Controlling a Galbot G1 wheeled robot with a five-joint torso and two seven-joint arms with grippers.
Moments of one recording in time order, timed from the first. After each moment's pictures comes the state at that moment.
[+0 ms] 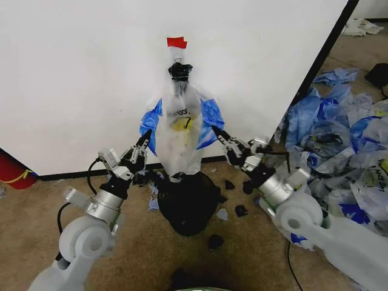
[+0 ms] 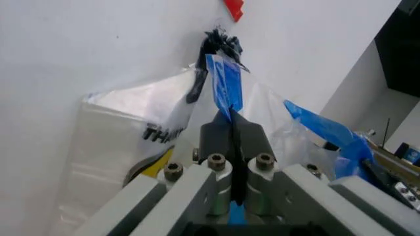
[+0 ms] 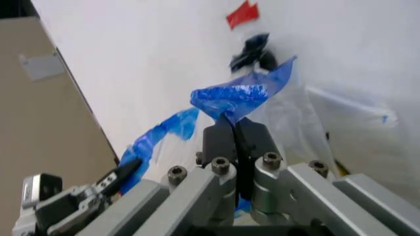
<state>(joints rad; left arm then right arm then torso) 1.29 -1.08 -0.49 -2.22 -0.99 -0.02 0.13 -0.81 0.62 -0.12 2.11 1.25 0.38 -0.11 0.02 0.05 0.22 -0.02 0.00</state>
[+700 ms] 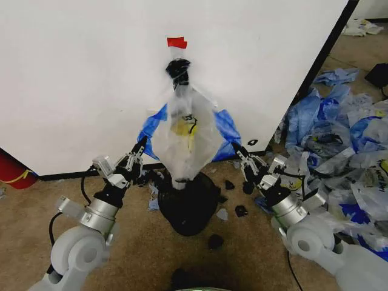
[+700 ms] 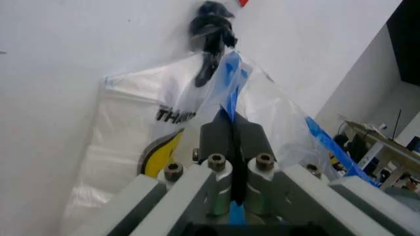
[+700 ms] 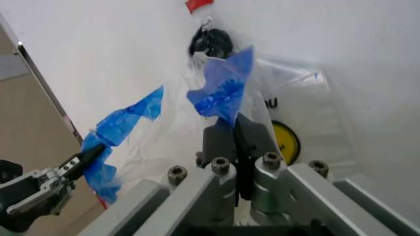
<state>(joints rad) 1.39 -1.10 -0.51 -2.25 -0.94 -0.04 0.14 -1.11 0.64 0.04 2.09 1.16 0.46 -0.13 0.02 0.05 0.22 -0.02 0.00</state>
